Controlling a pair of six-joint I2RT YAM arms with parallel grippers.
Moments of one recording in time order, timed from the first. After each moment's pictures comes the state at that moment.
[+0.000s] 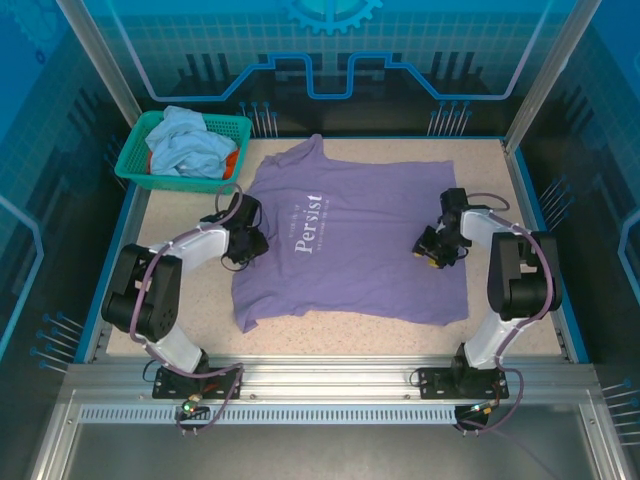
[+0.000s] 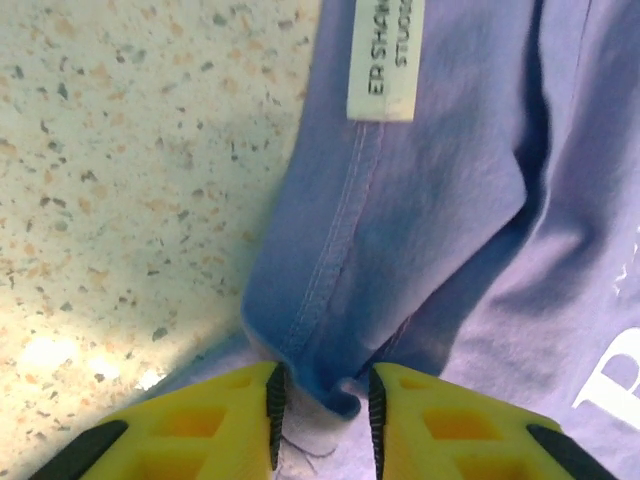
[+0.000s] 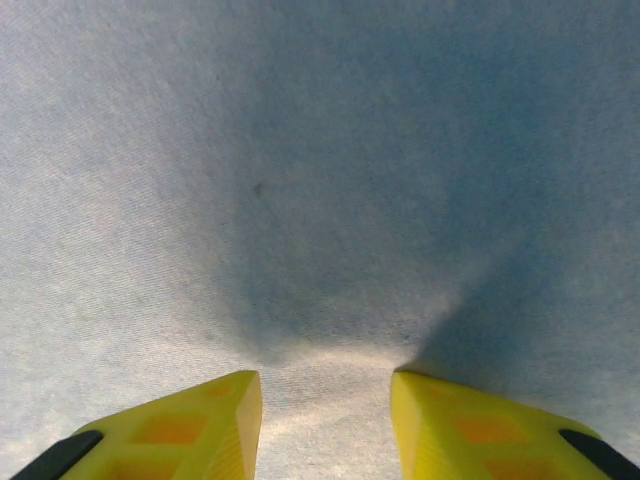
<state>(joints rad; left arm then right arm) -0.24 1.64 0.94 -0.48 -0.01 -0.79 -0.01 1.75 1.02 -0.68 -0.24 0.55</state>
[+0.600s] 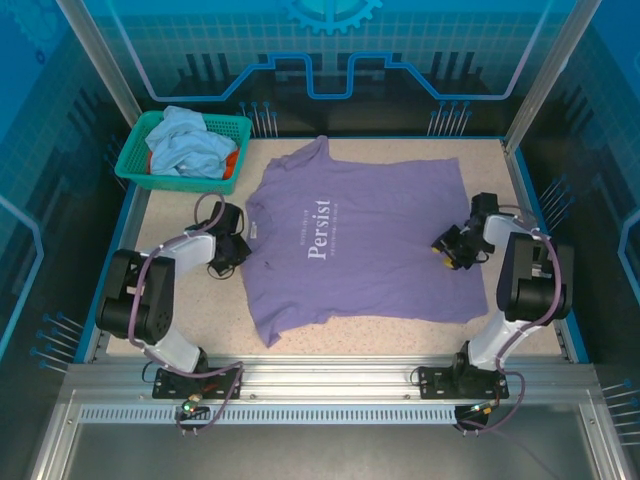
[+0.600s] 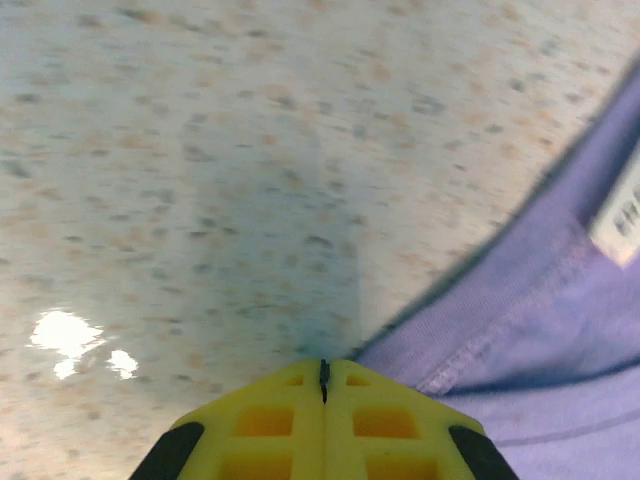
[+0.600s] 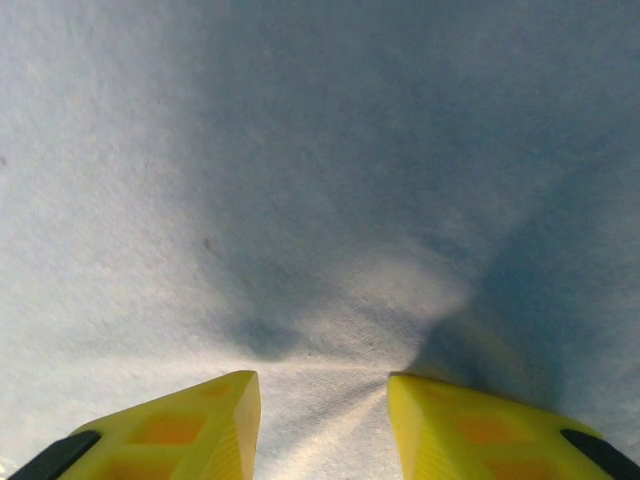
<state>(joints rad) -0.11 1.60 0.81 -0.44 -0.07 -0.83 -0.21 1.73 0.97 -0.61 -0.34 0.63</state>
